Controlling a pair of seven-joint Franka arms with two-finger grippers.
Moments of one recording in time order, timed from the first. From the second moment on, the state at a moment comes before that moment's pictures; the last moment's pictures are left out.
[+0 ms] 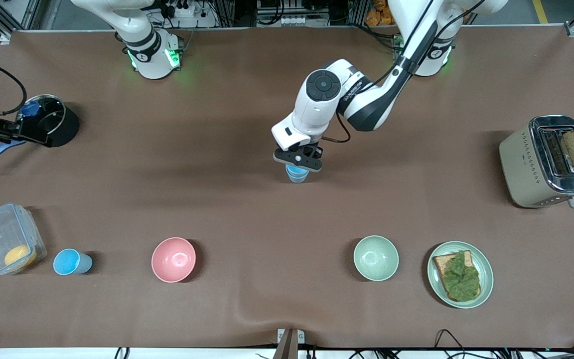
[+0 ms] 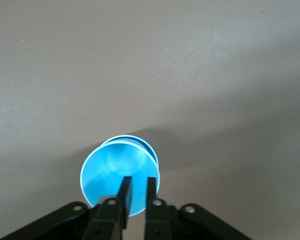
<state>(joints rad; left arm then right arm) -0.63 0.46 -0.20 -1.75 -0.02 2.36 -0.52 0.02 0.09 -0.09 -1.53 0.01 1.48 0.04</state>
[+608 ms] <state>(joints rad) -0.43 0.28 -0.19 -1.85 -0.01 2.32 -0.51 0.02 0.09 -0.09 -1.53 0.01 1.48 0.04</state>
